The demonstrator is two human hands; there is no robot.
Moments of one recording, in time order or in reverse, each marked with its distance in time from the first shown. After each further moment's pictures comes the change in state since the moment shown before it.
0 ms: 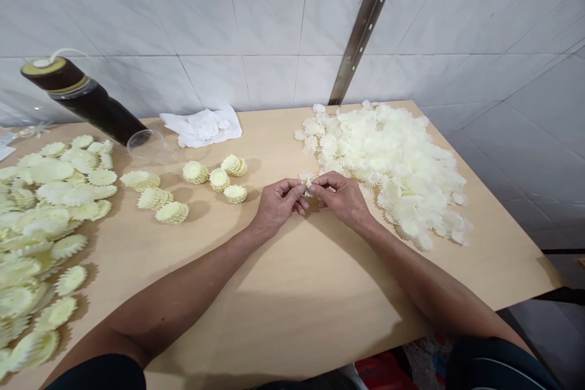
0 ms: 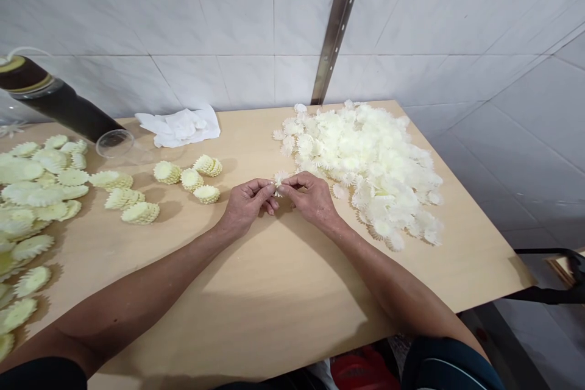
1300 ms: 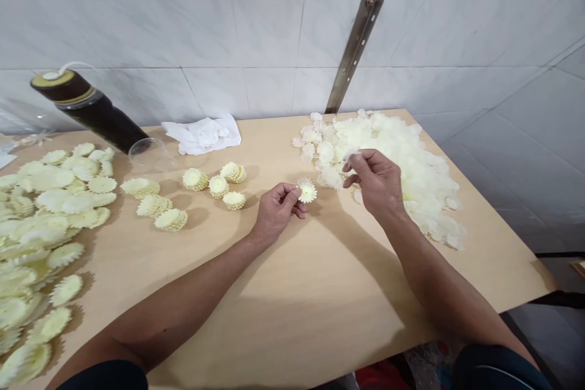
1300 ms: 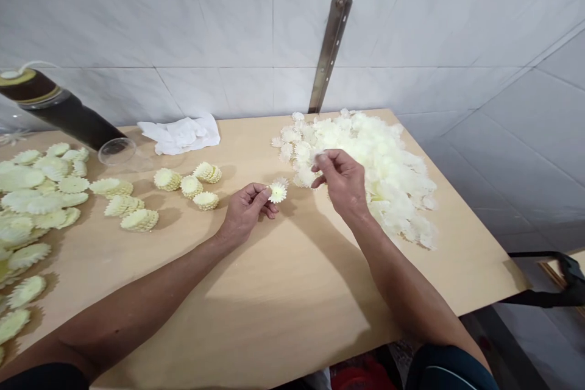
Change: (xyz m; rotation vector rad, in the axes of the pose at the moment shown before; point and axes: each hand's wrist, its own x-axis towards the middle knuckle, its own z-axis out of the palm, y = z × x) left_hand -0.001 -0.004 0.002 -0.071 0.061 0.040; right_hand 0.026 -0.018 -0.054 0.283 0.315 -0.222
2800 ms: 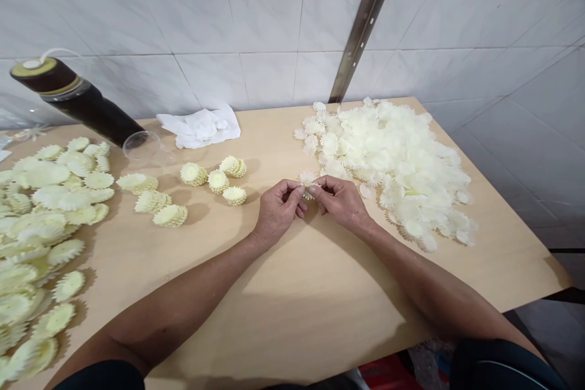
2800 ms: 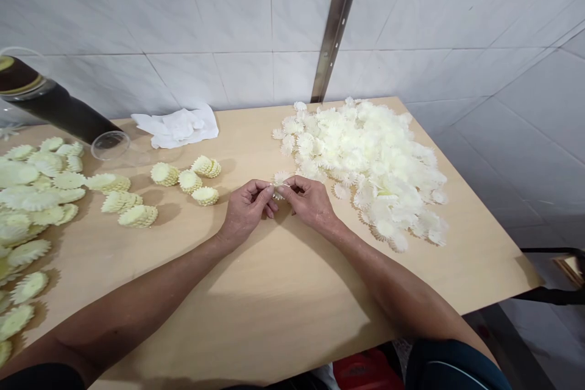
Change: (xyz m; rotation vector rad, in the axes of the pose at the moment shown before) left_hand -0.006 0.000 0.002 0.199 0.026 0.056; right_hand -0.049 0.024 0.037 -0.302 -0.378 0.255
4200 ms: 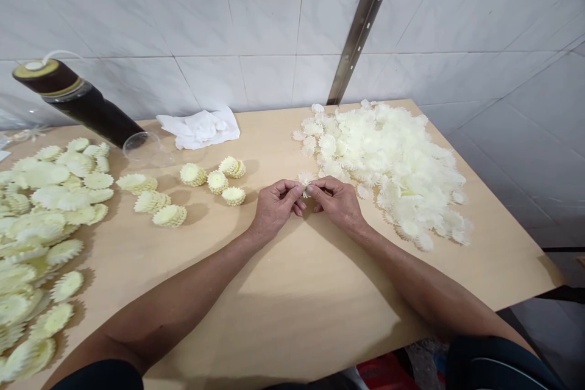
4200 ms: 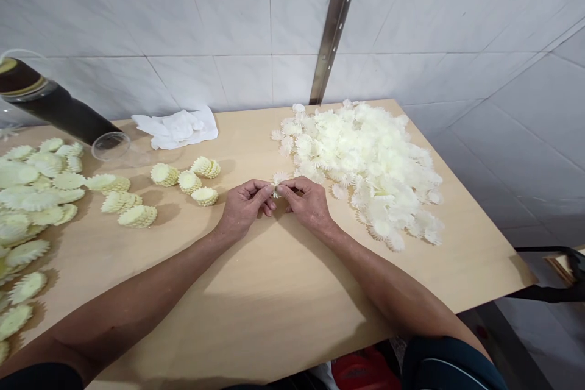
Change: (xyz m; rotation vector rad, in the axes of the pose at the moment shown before) left_hand 0.006 0.001 -0.005 -0.070 -0.056 -0.036; right_hand -0.001 0.009 0.012 0.108 0.147 -0.002
